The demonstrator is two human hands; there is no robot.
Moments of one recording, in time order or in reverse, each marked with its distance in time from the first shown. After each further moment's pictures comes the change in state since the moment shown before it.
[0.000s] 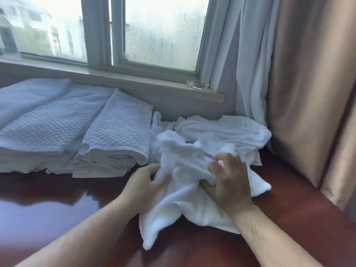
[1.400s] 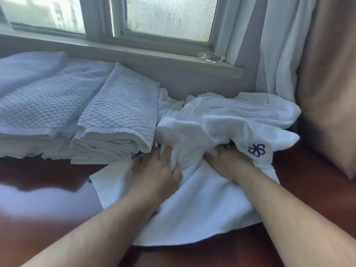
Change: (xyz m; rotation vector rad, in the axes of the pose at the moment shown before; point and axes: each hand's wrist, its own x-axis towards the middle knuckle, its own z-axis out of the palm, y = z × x) left_hand 0.036 -0.041 0.038 1.022 0.105 0.024; right_hand 0.024 0.045 0.094 0.029 -0.870 0.533
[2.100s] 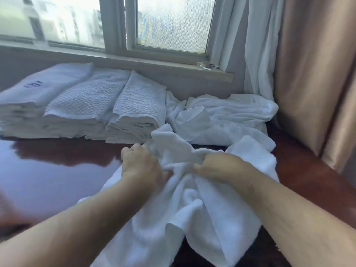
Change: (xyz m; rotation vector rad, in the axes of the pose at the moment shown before) left_hand -0.109 -0.028 -0.093 0.396 -0.234 0.023; right_hand -0.162 -0.069 -0.040 -0.172 -0.226 -0.050
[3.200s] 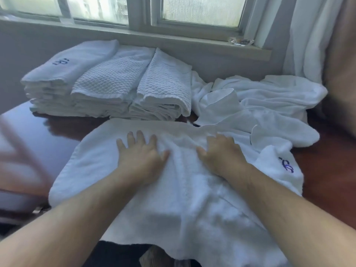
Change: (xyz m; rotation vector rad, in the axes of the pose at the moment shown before) left_hand 0.000 -0.046 0.059 -0.409 -0.071 -0.190; right_hand 0.036 -0.048 0.048 0.058 0.247 -0.120
